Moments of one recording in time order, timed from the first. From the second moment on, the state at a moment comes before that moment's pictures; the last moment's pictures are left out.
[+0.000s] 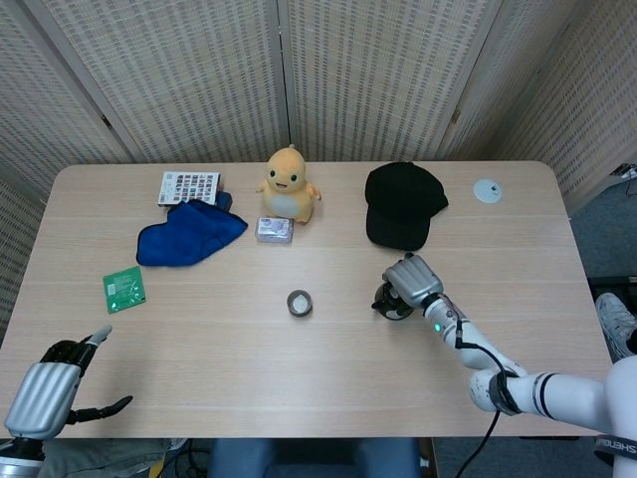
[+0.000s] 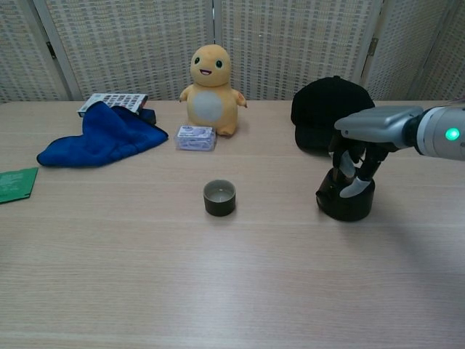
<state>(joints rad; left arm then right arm) -0.05 -1.02 0.06 -1.89 1.63 1.46 0.27 0.90 -1.40 0.03 -1.47 -0.89 0.77 -0.47</state>
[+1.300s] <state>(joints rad) -0.03 -1.06 0.00 -1.84 1.56 1.53 0.19 0.44 -1.05 -0.03 -1.76 -1.24 1.37 -0.25</state>
